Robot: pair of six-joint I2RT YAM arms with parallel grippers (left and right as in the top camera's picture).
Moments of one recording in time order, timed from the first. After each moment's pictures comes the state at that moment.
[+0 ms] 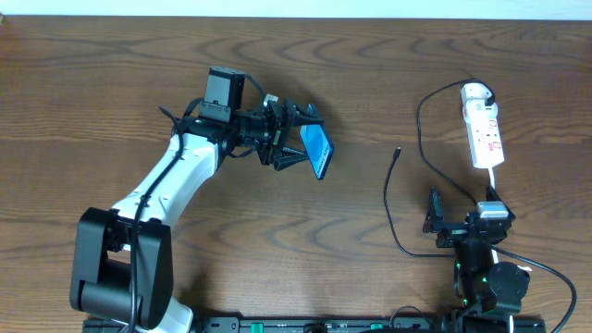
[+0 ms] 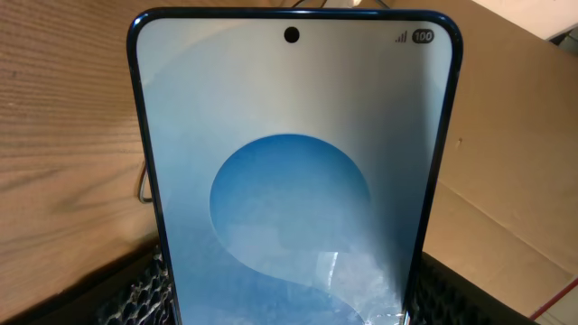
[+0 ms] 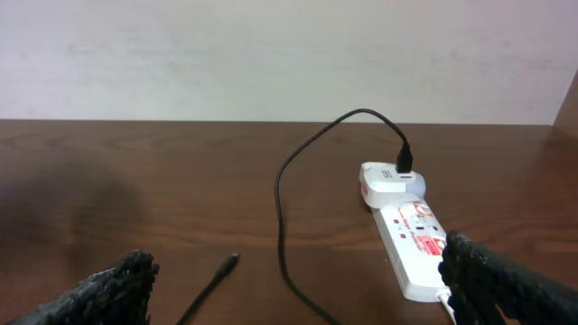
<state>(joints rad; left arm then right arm) -0.26 1.71 1.13 -0.28 1.07 -1.30 -0.13 0.02 0.01 -0.06 -0.18 -0.03</state>
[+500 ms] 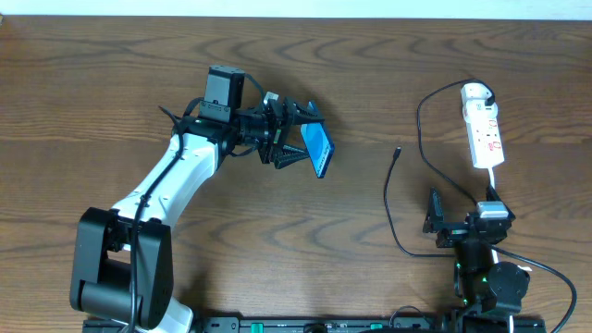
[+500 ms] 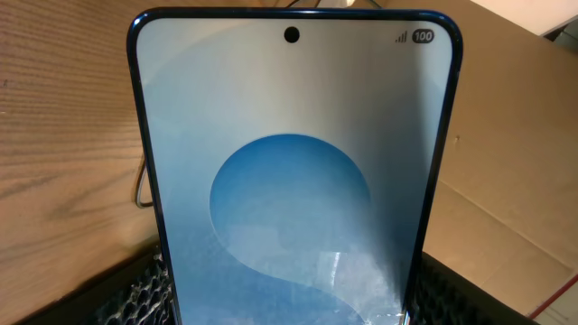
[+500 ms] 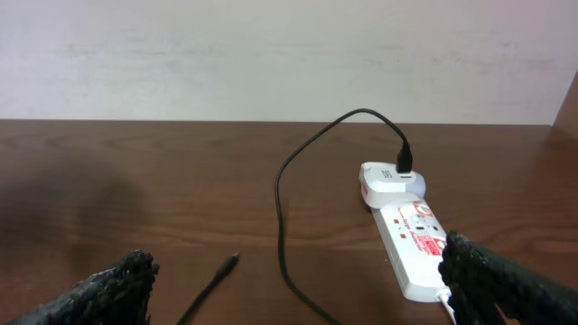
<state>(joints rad) -0.26 1.71 1.13 -0.26 1.07 -1.30 -0.13 0.02 0.01 -0.06 -0.18 -0.03</state>
